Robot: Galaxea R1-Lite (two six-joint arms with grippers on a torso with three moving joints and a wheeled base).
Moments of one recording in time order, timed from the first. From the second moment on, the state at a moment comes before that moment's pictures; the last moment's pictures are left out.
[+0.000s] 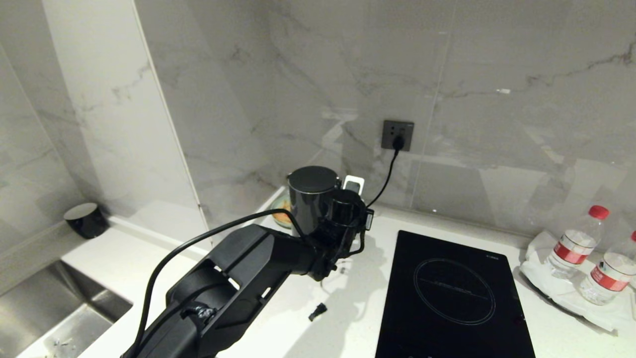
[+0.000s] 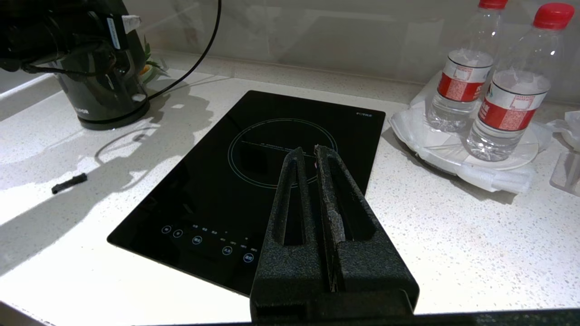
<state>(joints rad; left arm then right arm) -0.70 2.72 -1.97 -0.68 0.35 0.03 0.00 0.00 0.00 0.00 0.00 0.00</state>
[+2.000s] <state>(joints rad) -0.72 2.72 -1.96 -0.66 0.35 0.04 0.00 0.00 0.00 0.00 0.00 0.00</state>
